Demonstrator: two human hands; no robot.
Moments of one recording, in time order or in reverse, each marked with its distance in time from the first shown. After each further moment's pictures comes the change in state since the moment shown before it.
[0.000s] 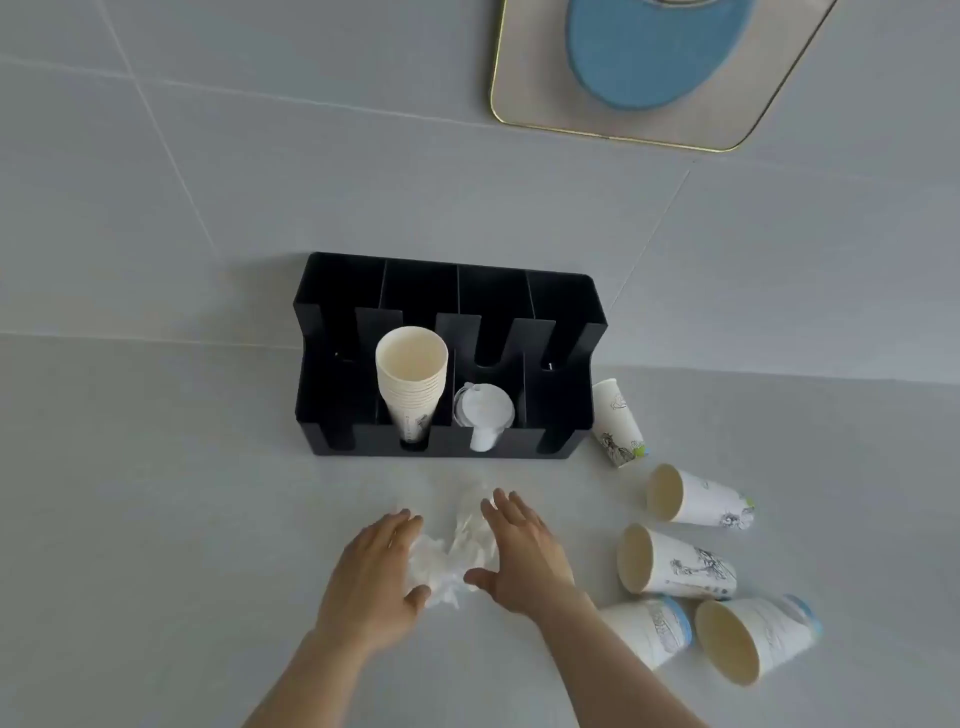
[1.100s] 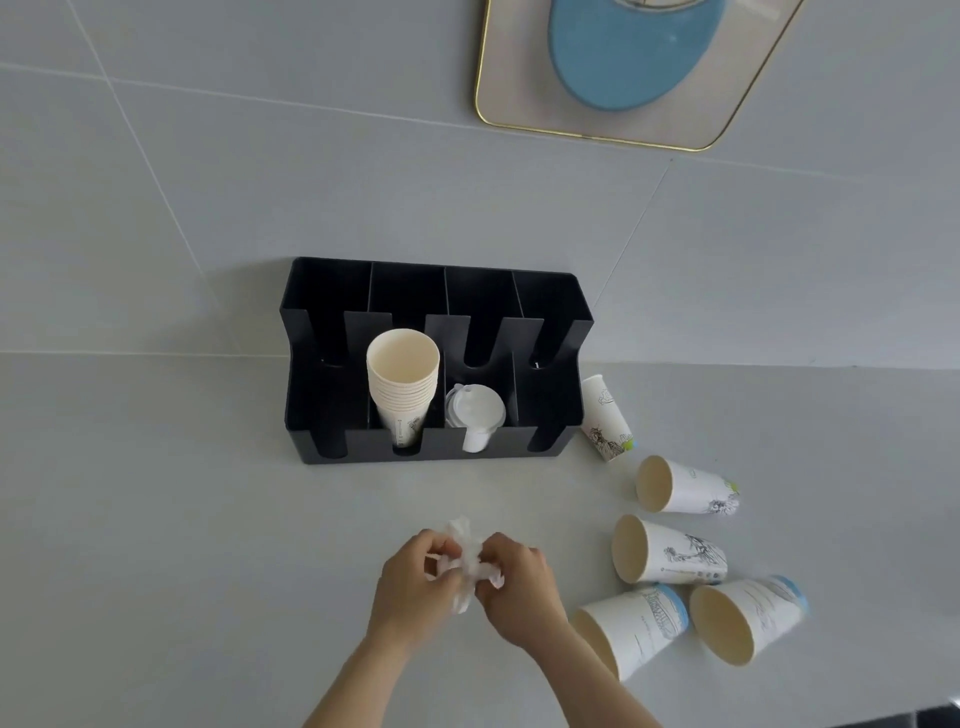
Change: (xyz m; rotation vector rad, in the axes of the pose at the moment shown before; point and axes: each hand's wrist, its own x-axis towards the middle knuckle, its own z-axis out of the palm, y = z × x) left_hand 0.005 0.039 0.008 -0.779 -0.007 -0.253; right_hand -0.022 -0.012 0.029 0.462 0.180 0.181
